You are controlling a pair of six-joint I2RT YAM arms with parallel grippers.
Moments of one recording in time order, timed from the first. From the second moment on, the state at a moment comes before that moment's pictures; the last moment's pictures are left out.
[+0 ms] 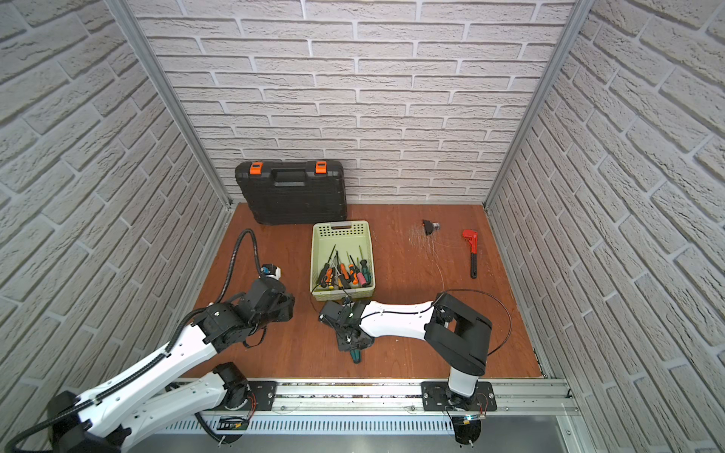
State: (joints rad) left arm -0.74 0.87 0.71 -0.77 -0.33 -0.65; right arm 1.08 1.75 1.05 -0.73 0.09 0.90
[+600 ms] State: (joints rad) left arm -0.70 0.86 0.78 -0.85 -0.33 -0.61; right arm 1.08 1.41 0.93 -0.97 0.05 0.73
